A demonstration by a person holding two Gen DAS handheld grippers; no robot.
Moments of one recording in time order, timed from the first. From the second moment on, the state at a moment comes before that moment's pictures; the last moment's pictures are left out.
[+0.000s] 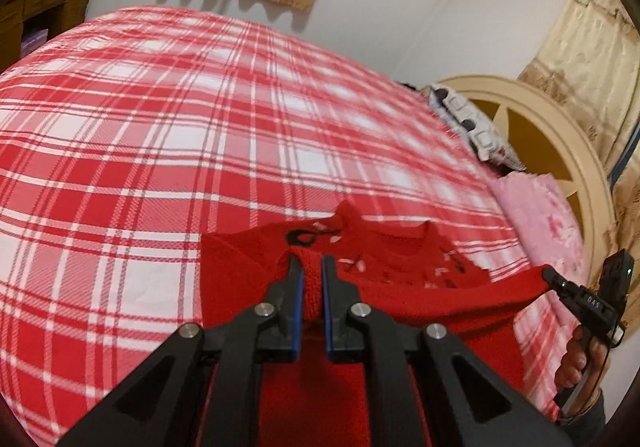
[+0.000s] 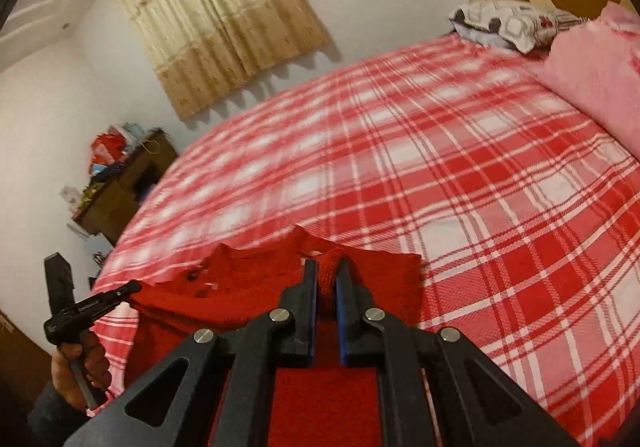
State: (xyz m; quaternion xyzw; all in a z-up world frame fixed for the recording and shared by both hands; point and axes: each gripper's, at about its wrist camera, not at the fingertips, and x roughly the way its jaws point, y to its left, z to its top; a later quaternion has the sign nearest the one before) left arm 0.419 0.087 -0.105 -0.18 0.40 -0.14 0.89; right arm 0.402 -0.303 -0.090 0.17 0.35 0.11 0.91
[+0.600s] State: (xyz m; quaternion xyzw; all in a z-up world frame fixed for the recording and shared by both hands) left arm 0.383 0.073 -0.103 -0.02 0.37 -0.08 0.93; right arm 0.422 -0.273 -0.123 0.11 0.41 0.08 0.90
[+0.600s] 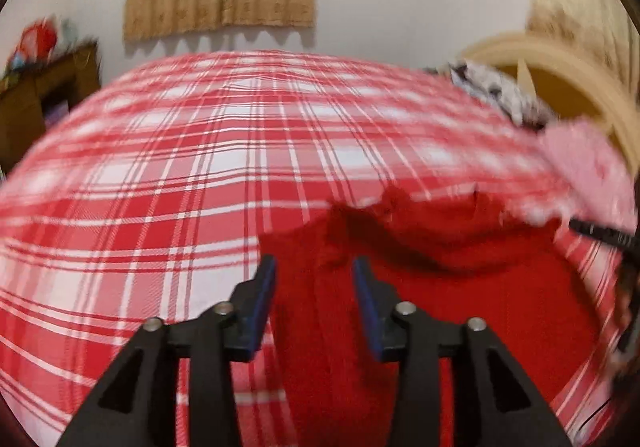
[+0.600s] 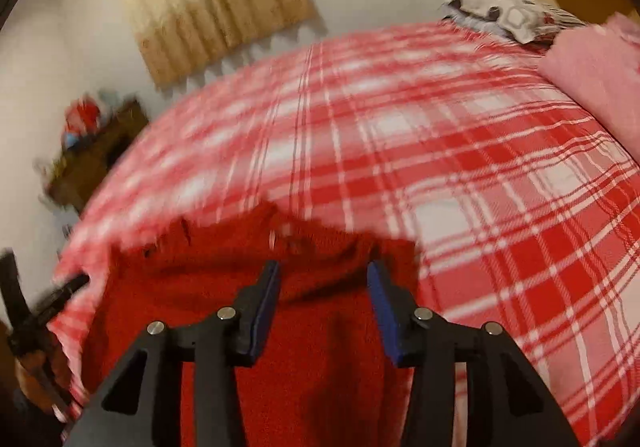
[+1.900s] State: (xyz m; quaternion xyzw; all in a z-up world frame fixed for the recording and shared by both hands) left arm 0.289 0.081 -0.145 -0.05 0.38 -0.09 0.92; right arm 0.289 -0.286 -0.165 0.12 0.45 0.09 0.88
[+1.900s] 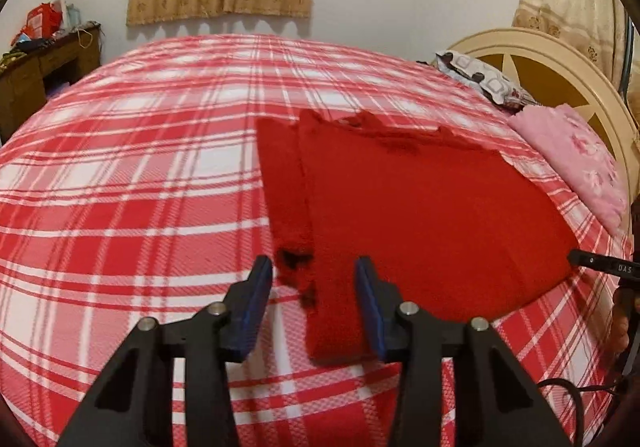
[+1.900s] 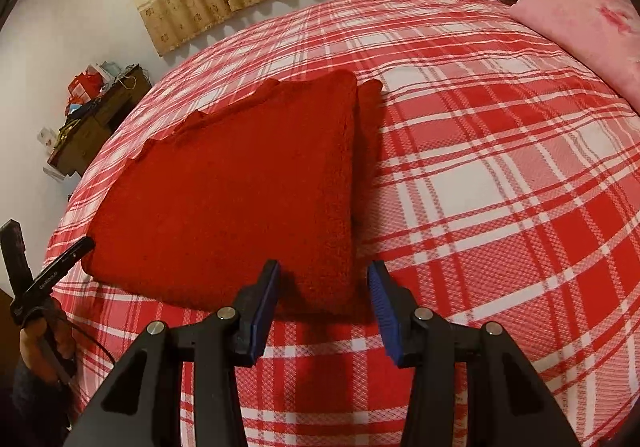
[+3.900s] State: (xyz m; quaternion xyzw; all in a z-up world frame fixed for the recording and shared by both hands) left arm 0.268 0.089 -0.157 -0.06 0.40 -0.07 0.91; right arm 0.315 -0.076 -0.173 -0.08 0.41 0.19 0.89
